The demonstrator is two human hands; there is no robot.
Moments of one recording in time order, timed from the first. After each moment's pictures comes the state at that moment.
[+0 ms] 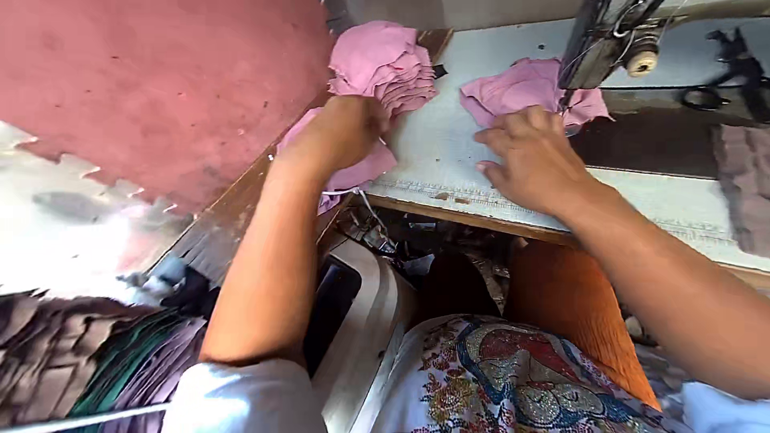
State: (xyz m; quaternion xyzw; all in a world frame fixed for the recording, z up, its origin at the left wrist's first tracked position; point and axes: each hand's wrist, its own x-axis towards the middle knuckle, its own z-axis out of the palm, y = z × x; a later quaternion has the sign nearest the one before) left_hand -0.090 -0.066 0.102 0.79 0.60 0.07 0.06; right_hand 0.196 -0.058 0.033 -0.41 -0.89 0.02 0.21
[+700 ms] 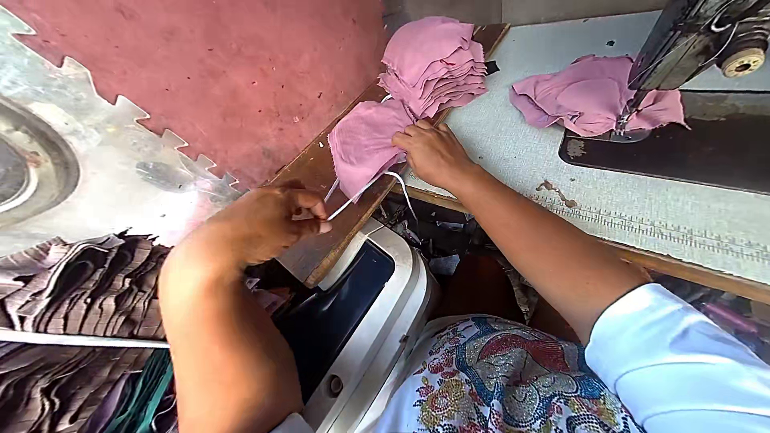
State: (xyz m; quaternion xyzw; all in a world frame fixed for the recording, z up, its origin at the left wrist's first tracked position) left_hand -0.180 -0.232 0.114 0.68 0.72 0.01 0.14; right_hand 0.016 -0.027 0.008 -0.28 -0.94 0.07 0.20
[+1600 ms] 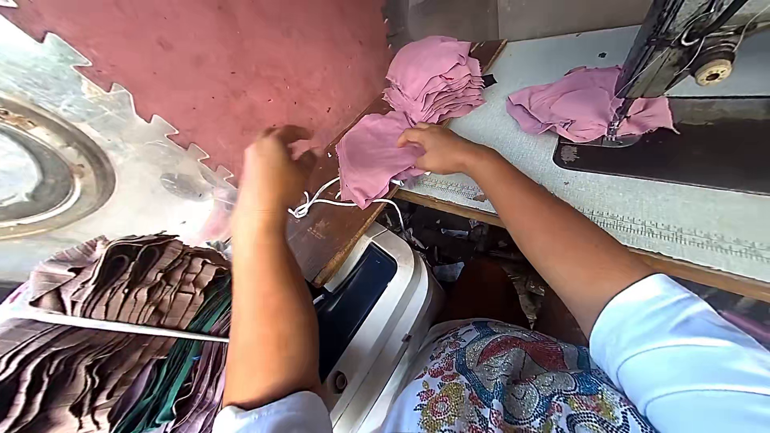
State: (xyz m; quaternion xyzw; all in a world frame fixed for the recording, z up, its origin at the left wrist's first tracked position) left_hand -0.168 -0.184 0.126 0.56 0.81 0.17 0.00; right_hand 0.032 -0.004 0.035 -0.26 -0.91 0.28 0.17
